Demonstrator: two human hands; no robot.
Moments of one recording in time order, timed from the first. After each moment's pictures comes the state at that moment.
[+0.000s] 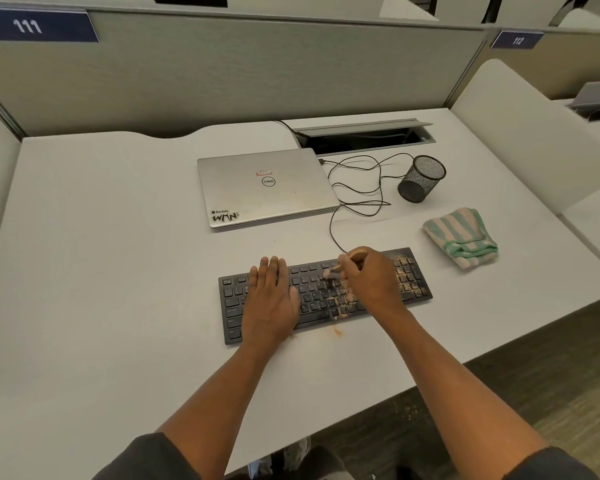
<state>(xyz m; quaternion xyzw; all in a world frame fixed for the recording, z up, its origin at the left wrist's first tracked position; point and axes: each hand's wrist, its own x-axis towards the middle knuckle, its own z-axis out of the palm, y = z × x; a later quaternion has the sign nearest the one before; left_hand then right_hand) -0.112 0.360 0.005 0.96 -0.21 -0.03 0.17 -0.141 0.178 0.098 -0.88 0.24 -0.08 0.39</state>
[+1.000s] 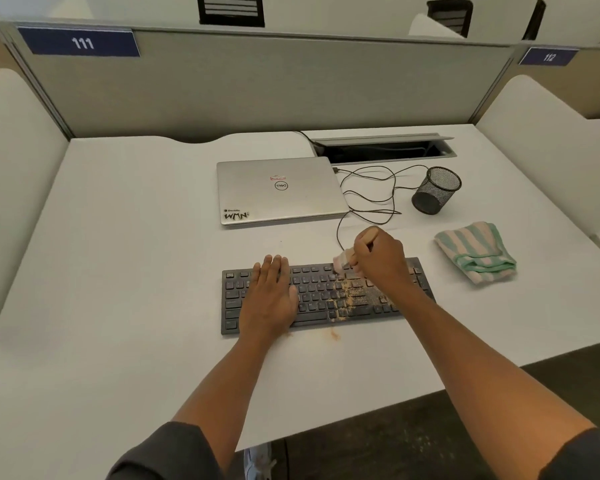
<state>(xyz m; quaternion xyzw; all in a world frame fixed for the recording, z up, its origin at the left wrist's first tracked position) -0.113 0.355 0.001 0.97 -0.19 -0.02 0.14 -0.117 0.139 0.108 -0.90 0.18 -0.07 0.38</state>
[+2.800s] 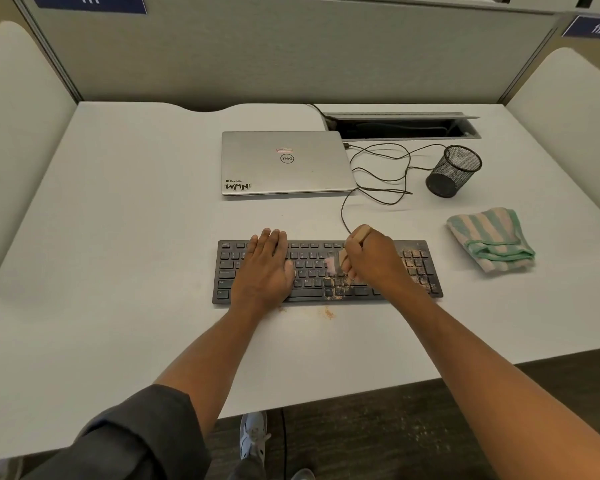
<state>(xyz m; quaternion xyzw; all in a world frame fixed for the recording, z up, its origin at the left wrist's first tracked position) -0.114 0.353 -0.004 0.97 -0.18 0.01 0.15 -0.142 0.147 0.098 -0.90 0.13 0.06 0.41</state>
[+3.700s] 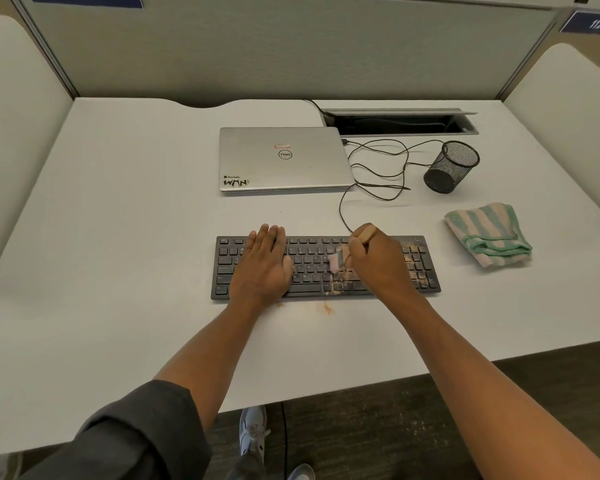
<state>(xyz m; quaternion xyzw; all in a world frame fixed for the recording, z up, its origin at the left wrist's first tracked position) -0.113 0.352 -0.005 0.97 -0.18 0.00 0.14 -0.160 0.145 0.092 -0.92 0.13 -0.04 0.38</state>
